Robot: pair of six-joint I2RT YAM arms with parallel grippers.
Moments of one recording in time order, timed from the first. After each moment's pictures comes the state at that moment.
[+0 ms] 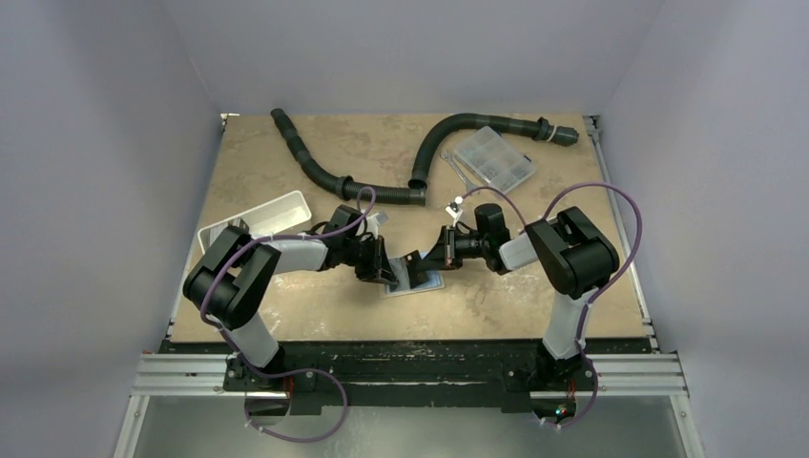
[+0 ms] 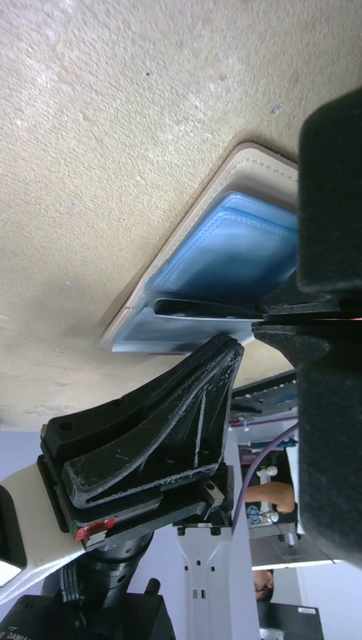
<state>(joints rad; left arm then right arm) -0.53 1.69 0.72 0.01 0.61 -0.62 0.40 1.90 0.65 0.62 -0.93 0.75</state>
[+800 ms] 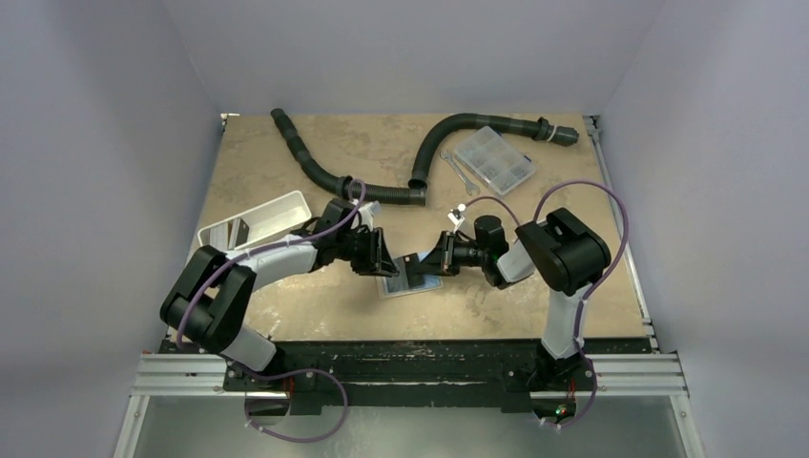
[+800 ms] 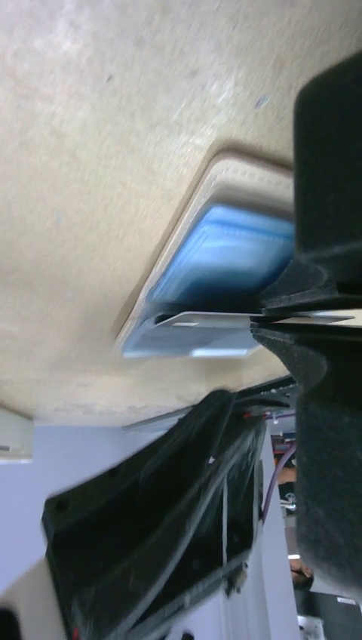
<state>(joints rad) -0.52 1.55 0.73 -0.07 0.56 -0.64 0.44 1.94 0.54 0.94 -0.83 0.94</state>
